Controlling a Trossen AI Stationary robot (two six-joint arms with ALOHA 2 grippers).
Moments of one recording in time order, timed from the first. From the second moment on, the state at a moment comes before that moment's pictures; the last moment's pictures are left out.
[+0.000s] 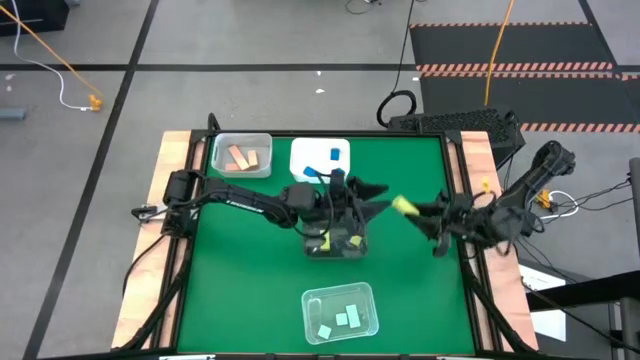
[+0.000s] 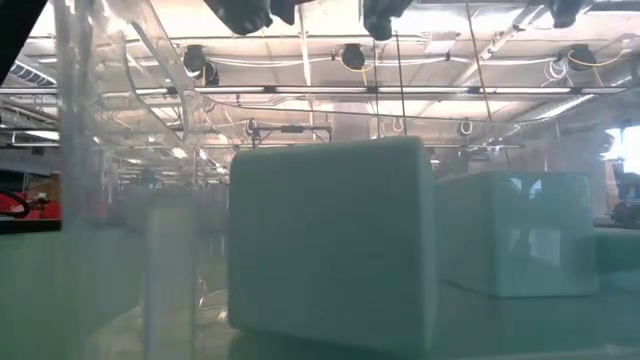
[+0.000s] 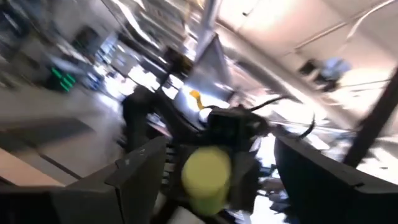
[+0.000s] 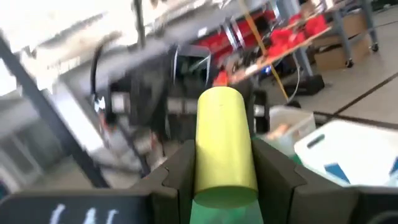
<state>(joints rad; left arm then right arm) -0.07 1.98 1.38 0.98 -0.12 -0.55 0.74 0.66 0.49 0.26 1.02 0.41</state>
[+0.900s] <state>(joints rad) -0.03 1.98 1.54 0.91 -0.22 -0.26 0.23 0.84 0.49 0.82 0.44 0.25</state>
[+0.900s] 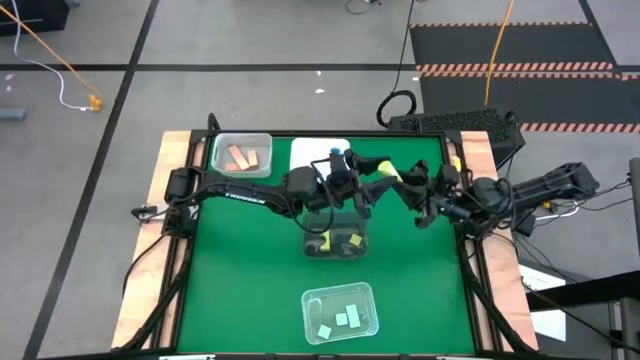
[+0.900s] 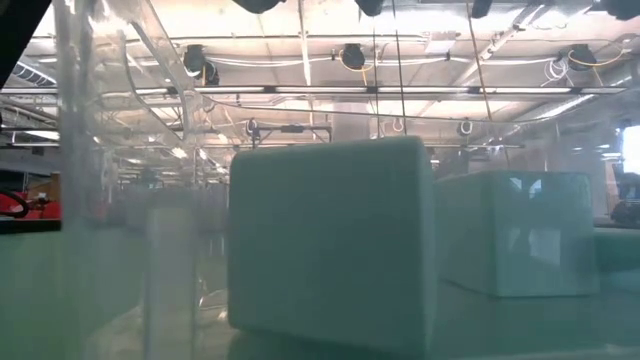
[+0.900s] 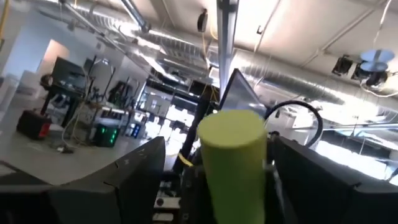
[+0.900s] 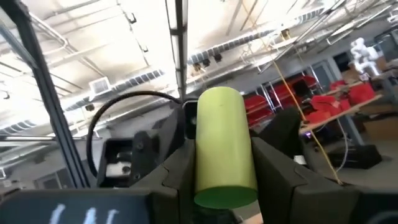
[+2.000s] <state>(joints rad) -0.05 1.93 1.55 0.72 -0.15 -0.37 0.21 0.81 0.49 0.55 0.22 0.49</state>
